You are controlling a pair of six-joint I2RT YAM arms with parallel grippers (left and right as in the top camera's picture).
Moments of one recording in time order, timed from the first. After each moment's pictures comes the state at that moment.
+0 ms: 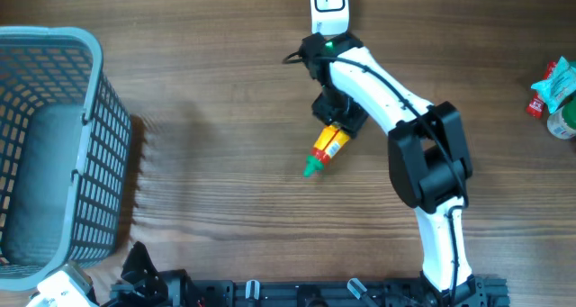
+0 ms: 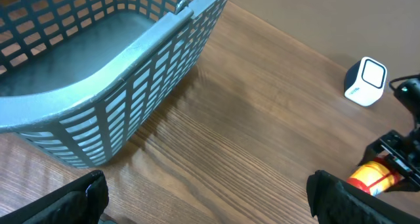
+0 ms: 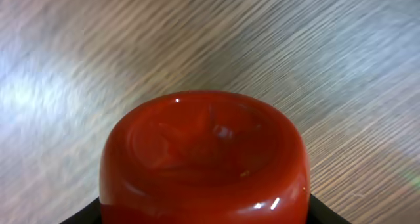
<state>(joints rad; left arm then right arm) 0.10 0.22 1.20 -1.51 -0.16 -0.44 0.49 2.26 1.85 -1.35 0.11 1.16</state>
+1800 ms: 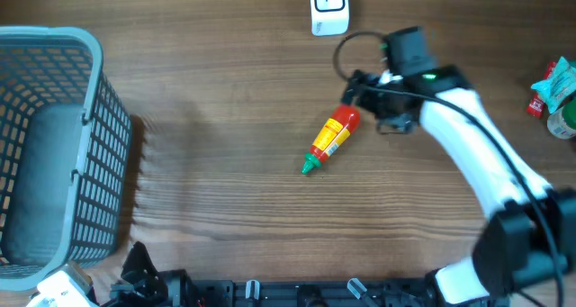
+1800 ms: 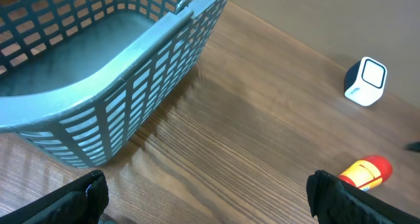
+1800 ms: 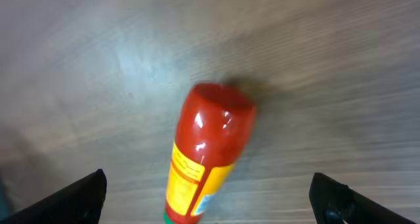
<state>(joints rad) 0.10 0.22 1.20 -1.51 -0.16 -0.44 0.30 1.71 1.30 -0.78 -0.15 0.68</state>
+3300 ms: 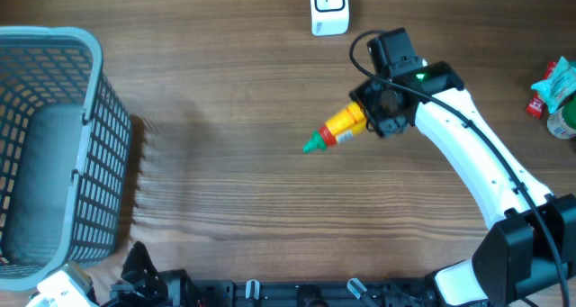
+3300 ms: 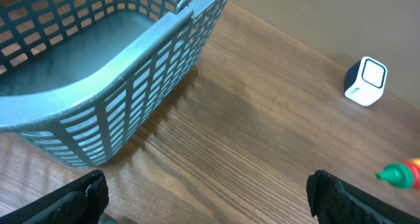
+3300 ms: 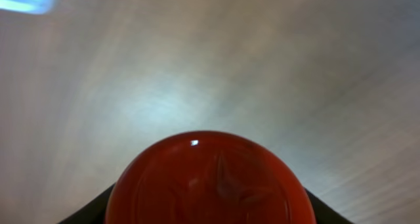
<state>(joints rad) 0.10 0.22 1.20 -1.51 -0.16 -0.44 0.34 1.66 1.35 -0.87 -0.02 1.23</state>
